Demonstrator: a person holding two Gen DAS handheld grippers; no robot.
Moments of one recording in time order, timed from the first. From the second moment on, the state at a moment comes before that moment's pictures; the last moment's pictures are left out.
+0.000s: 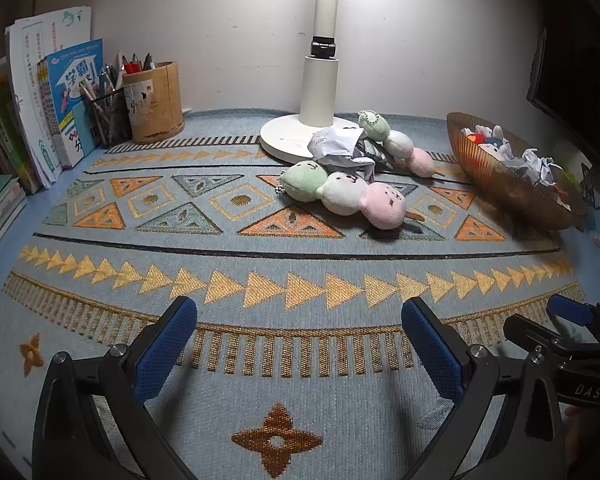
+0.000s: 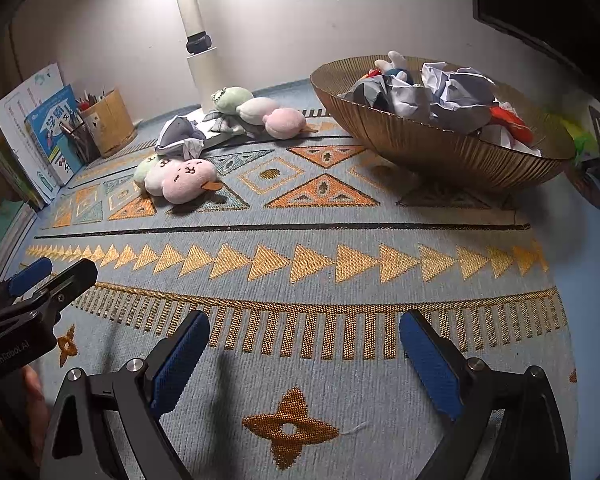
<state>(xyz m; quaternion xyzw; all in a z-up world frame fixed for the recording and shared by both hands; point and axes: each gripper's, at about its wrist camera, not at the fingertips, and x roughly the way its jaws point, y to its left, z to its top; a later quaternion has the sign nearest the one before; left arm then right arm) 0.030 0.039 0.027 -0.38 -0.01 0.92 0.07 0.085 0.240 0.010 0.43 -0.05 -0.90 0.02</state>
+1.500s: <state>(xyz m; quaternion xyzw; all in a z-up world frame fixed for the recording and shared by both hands) -0.062 -0.029 0.019 -0.36 -0.14 0.92 0.06 -0.087 0.162 0.028 0.41 -0.17 -0.88 0.18</state>
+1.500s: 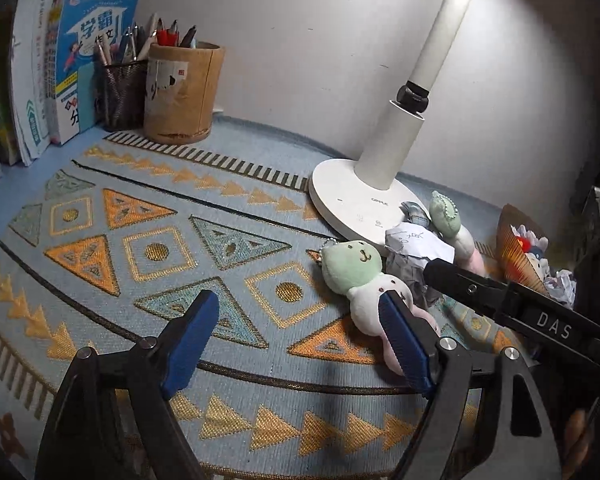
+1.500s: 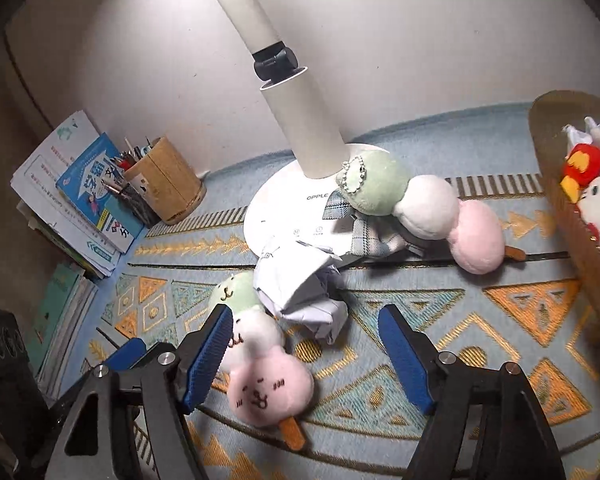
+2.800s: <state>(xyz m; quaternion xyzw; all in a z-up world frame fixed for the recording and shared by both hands) 0.036 0.065 0.018 -0.41 0.03 0.88 0.24 0.104 0.241 0.025 0.42 -0.11 -0.89 0.12</state>
